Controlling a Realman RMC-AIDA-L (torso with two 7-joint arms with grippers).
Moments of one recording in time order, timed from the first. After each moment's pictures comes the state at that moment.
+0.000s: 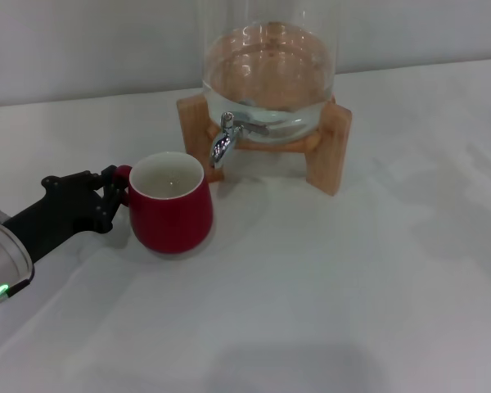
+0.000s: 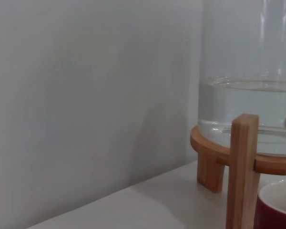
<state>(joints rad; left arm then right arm) -0.64 -2.08 0.45 0.13 -1.37 -1.08 2.42 0.16 2.00 -0.65 -0.85 1.74 1.28 -1.61</state>
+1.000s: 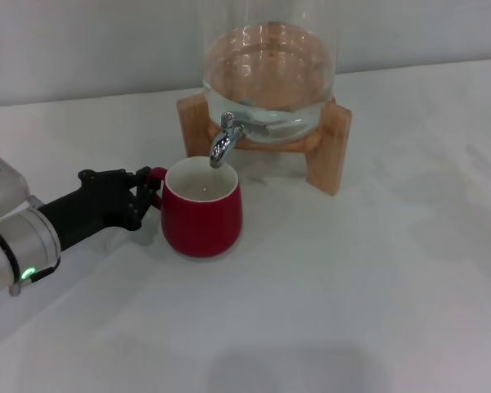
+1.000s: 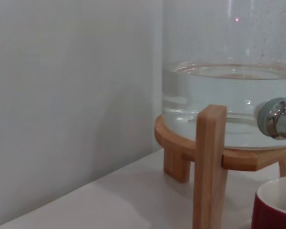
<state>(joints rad) -0.73 -2.08 0.47 0.12 -1.25 -1.03 2.34 0.16 2.00 -0.65 -0.84 1.74 1.28 -1.61</state>
